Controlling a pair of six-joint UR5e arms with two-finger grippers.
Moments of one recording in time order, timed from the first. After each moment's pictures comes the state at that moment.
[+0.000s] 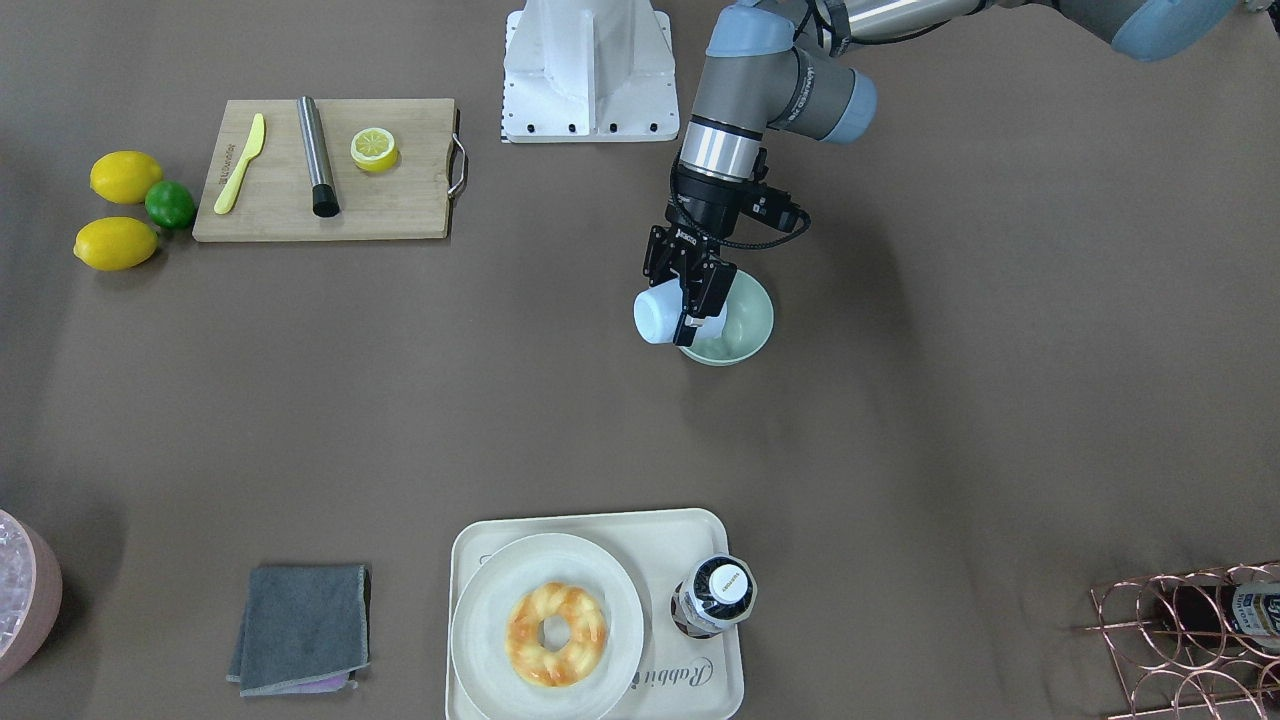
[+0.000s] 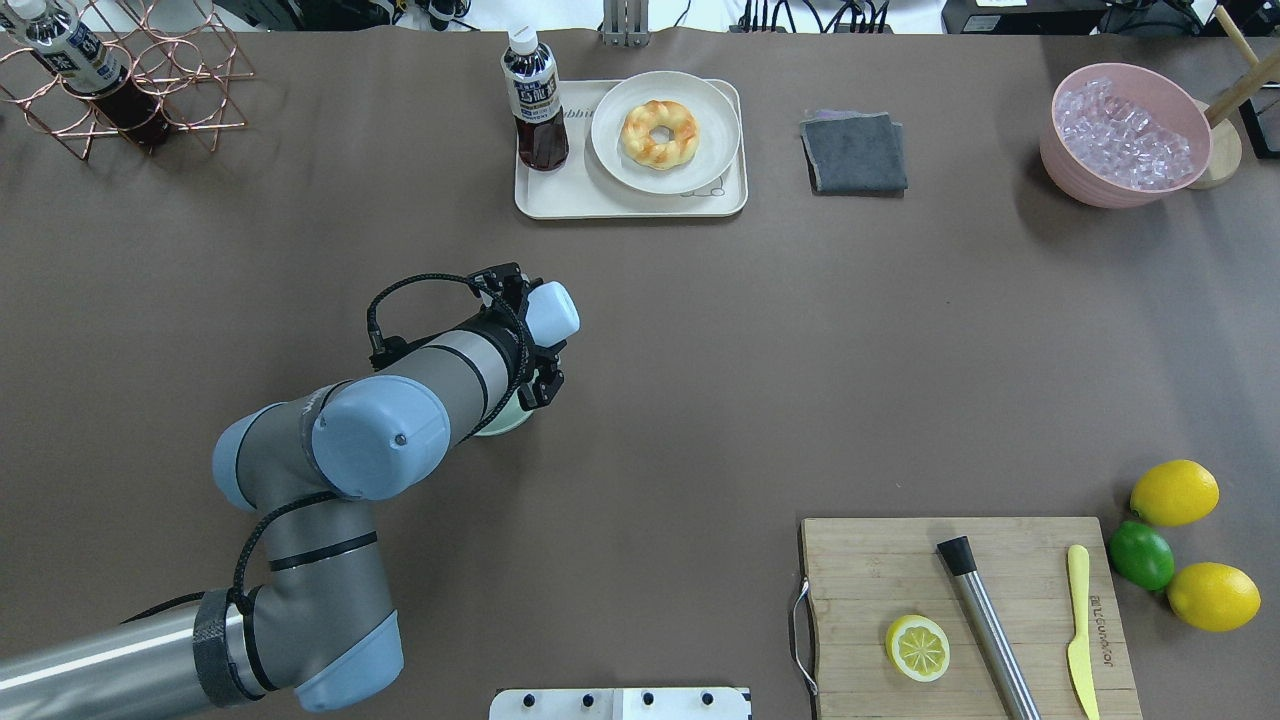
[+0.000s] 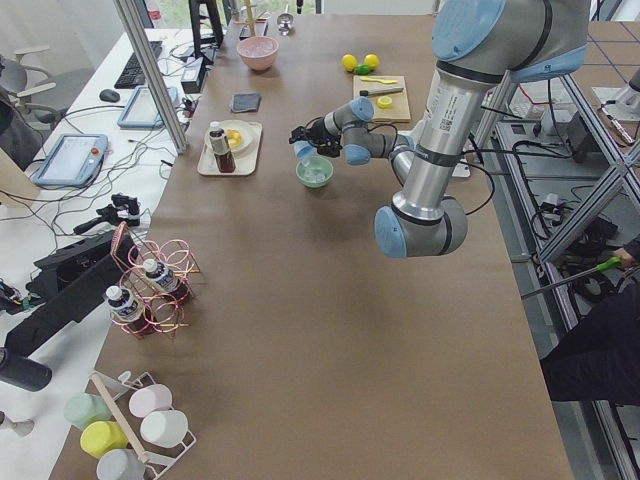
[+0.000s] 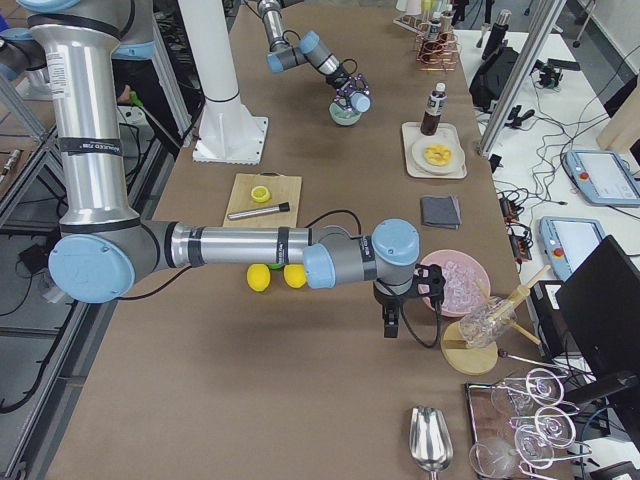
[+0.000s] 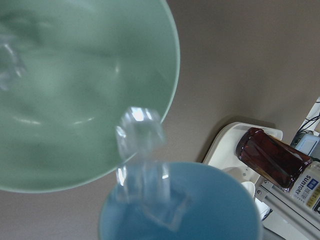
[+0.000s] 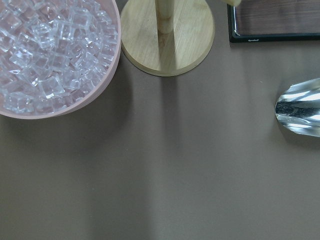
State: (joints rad) left arm -0.38 -2.07 -1.68 -2.23 -1.12 -3.16; right arm 1.53 -1.50 1.54 -1.38 2.34 0.22
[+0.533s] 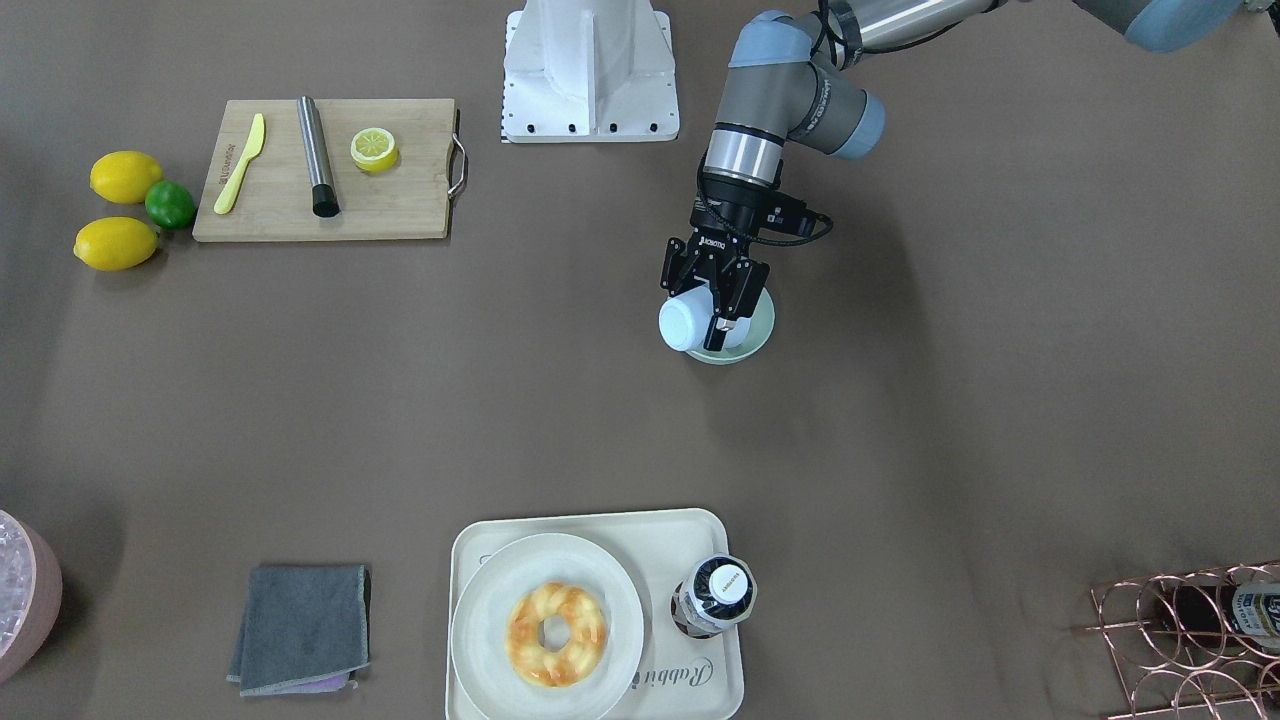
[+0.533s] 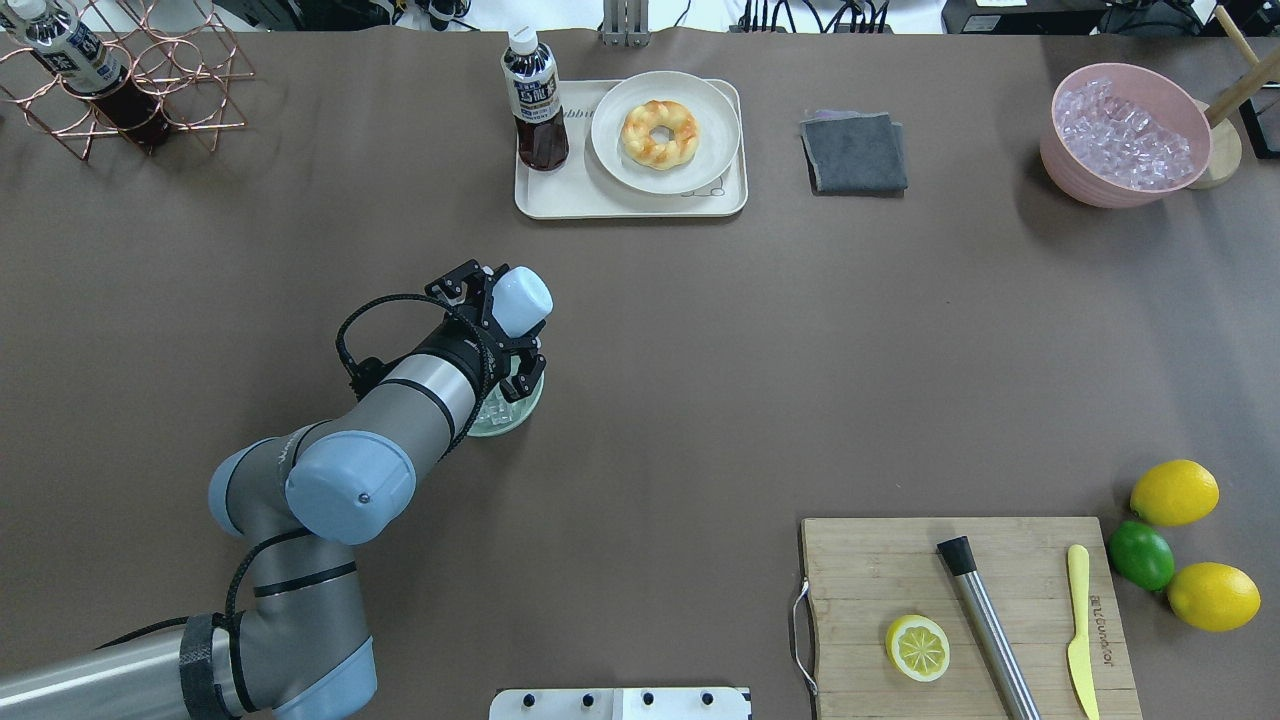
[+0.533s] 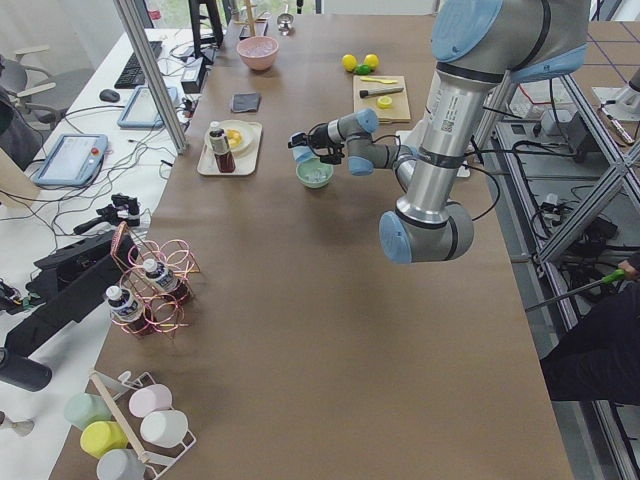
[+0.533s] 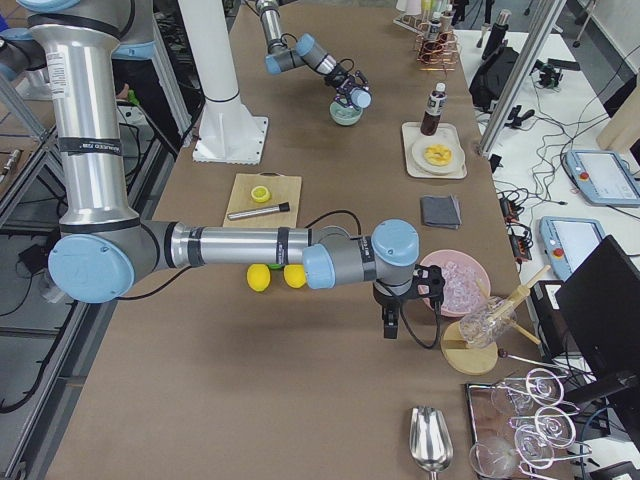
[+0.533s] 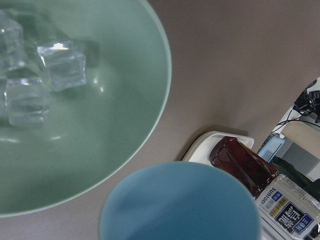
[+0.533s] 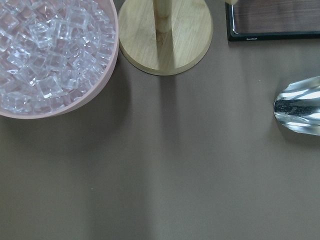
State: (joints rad) left arm -0.35 -2.02 -1.66 -2.35 -1.01 -3.21; right arm 1.53 -1.51 1.53 -1.38 2.33 0.22
